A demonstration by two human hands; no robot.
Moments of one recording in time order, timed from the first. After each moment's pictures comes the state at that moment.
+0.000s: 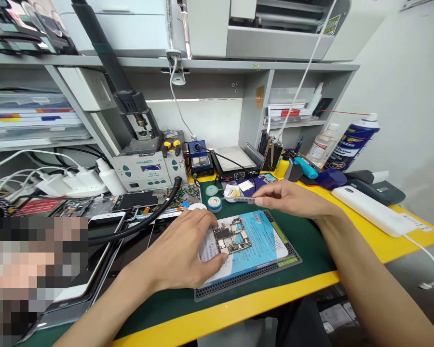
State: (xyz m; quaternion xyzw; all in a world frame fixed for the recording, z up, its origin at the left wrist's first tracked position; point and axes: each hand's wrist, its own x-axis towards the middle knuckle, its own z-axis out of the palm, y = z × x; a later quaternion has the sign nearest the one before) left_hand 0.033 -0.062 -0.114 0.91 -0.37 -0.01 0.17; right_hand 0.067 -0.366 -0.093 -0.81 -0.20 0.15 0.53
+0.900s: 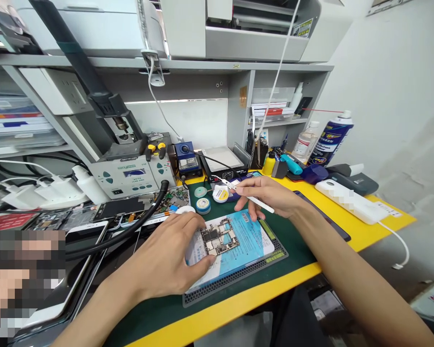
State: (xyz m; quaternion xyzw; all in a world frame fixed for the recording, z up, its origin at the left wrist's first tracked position) left_hand 0.033 -0.063 -0.111 0.92 -0.37 -0.03 0.15; right_hand 0.075 -0.348 -0.108 -0.72 -0.11 0.18 0.66
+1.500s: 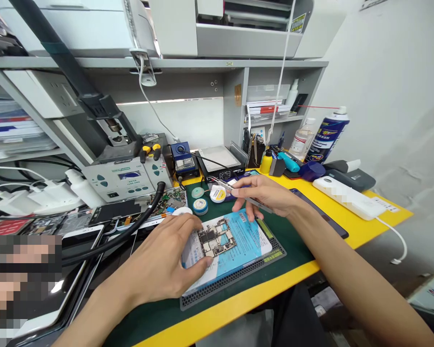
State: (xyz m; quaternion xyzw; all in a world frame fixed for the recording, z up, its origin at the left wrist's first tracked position) left_hand 0.033 -0.061 -0.111 0.92 -0.36 -0.04 0.15; right_hand 0.073 -0.347 -0.104 -0.72 -0.10 0.19 0.66
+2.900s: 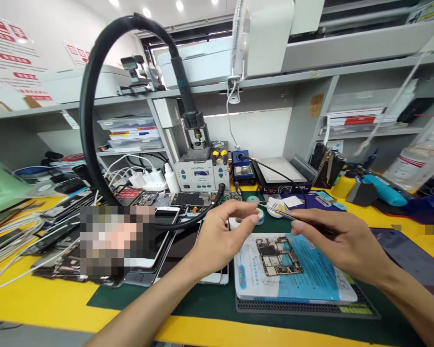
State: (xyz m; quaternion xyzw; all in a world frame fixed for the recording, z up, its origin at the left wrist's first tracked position) left_hand 0.033 -0.065 -0.108 0.78 -0.23 0.10 0.58; right_hand 0.044 -0.319 -0.118 -0.84 -0.28 -0.16 0.44
